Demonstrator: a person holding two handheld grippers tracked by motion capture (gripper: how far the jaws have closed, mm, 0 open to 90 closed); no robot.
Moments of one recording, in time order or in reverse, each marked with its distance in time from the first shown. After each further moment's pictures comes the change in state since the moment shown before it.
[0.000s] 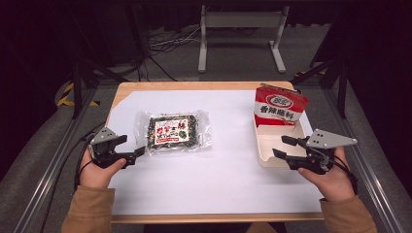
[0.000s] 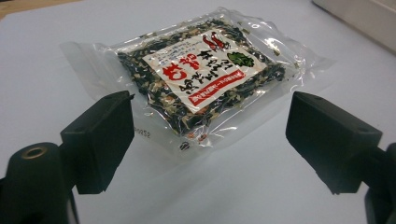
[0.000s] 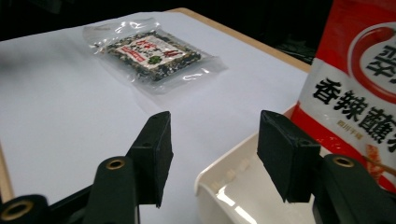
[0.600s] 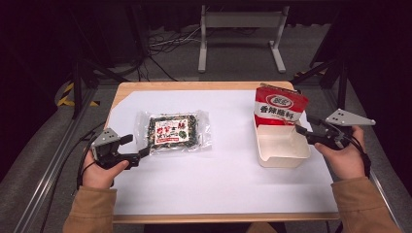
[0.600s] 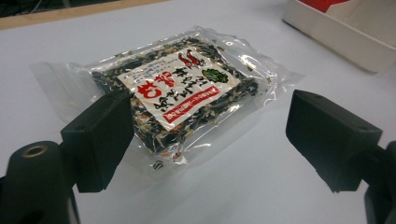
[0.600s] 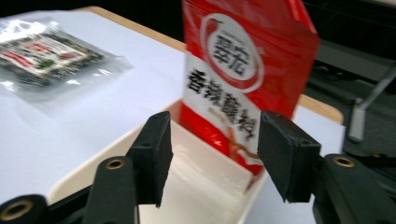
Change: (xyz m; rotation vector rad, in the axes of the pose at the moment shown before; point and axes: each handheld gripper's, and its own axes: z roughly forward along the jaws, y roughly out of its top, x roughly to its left) left arm -0.010 0.001 0.001 -0.077 -0.058 0.020; right arm -0.076 -0.007 -0.012 -0.006 -0.242 0.060
